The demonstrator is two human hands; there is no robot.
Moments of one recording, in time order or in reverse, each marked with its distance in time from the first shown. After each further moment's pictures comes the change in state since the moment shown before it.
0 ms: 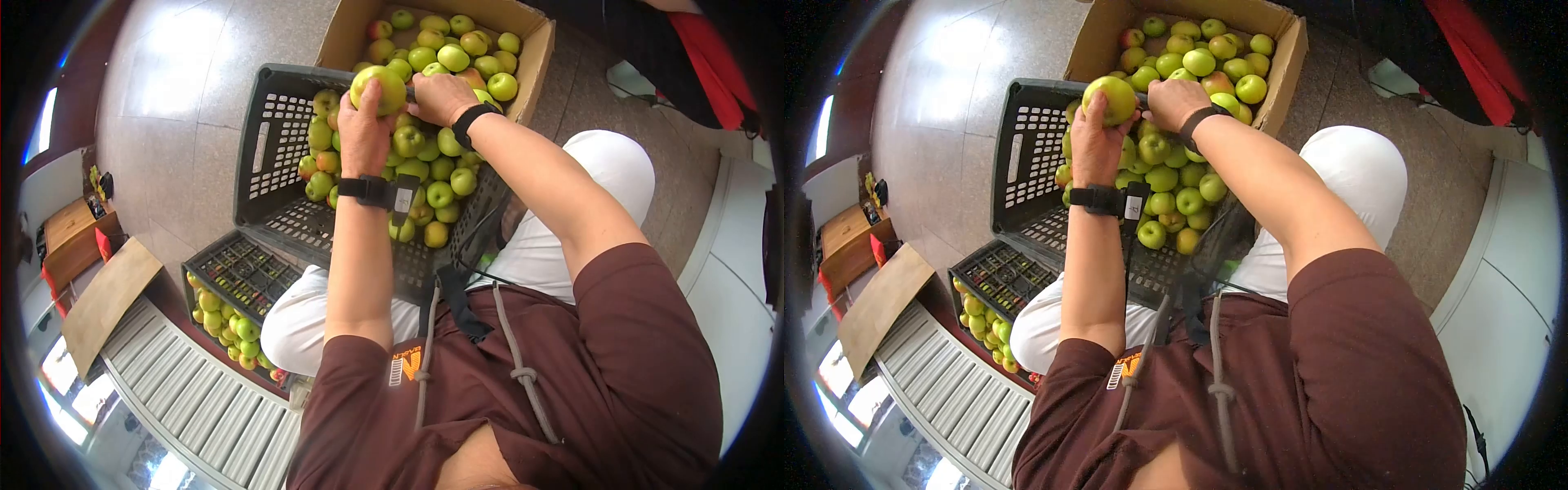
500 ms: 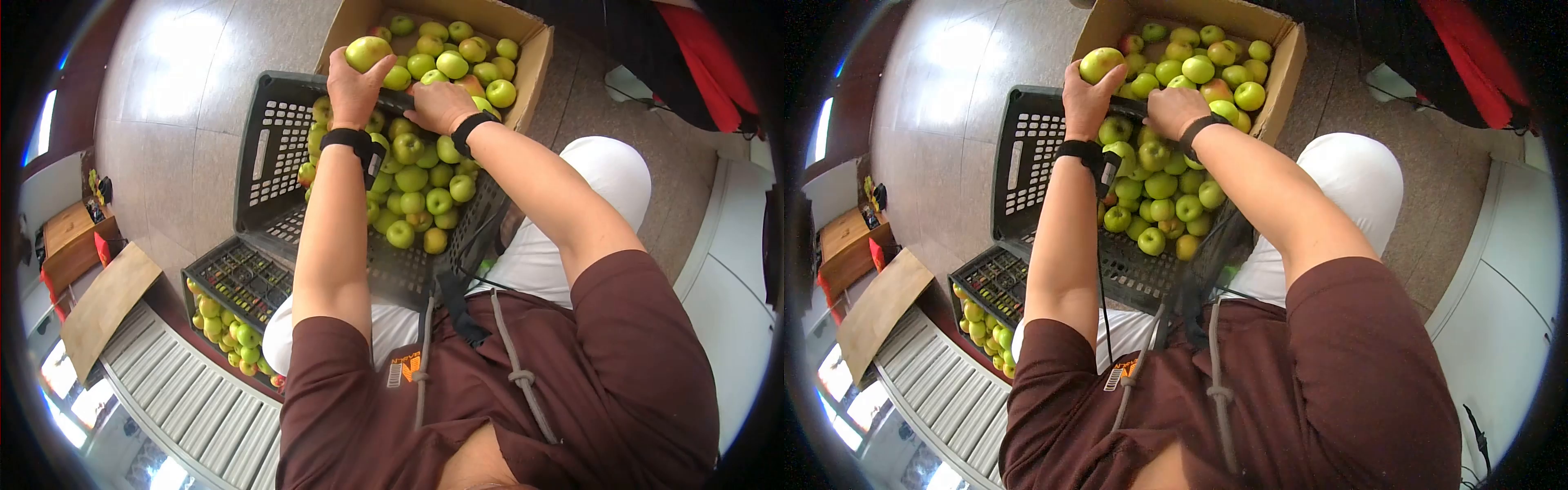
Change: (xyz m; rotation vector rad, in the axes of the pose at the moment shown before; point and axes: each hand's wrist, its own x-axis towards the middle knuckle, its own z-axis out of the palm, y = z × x) left_hand 0.073 0.013 -0.003 1.138 0.125 0.479; right_hand 0.002 0.000 0.002 0.022 -0.018 0.012
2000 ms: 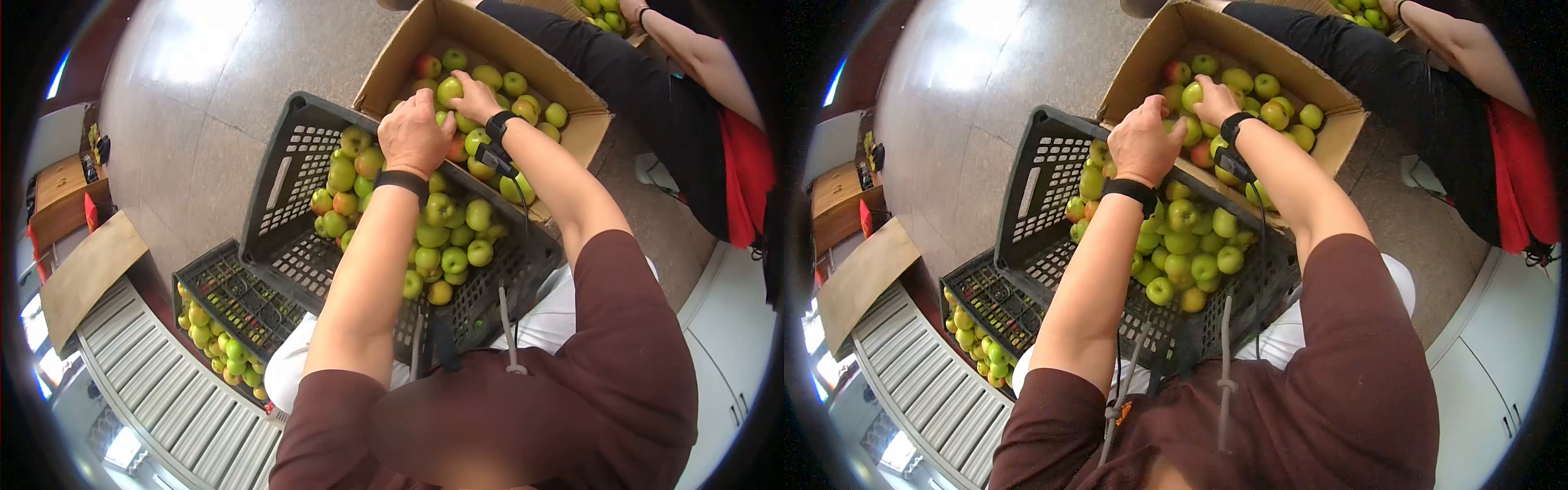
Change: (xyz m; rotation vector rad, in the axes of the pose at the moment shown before) left_hand 0.030 -0.017 0.024 0.604 -0.091 0.081; right_hand 0.178 0.068 0.050 0.277 0.101 0.023
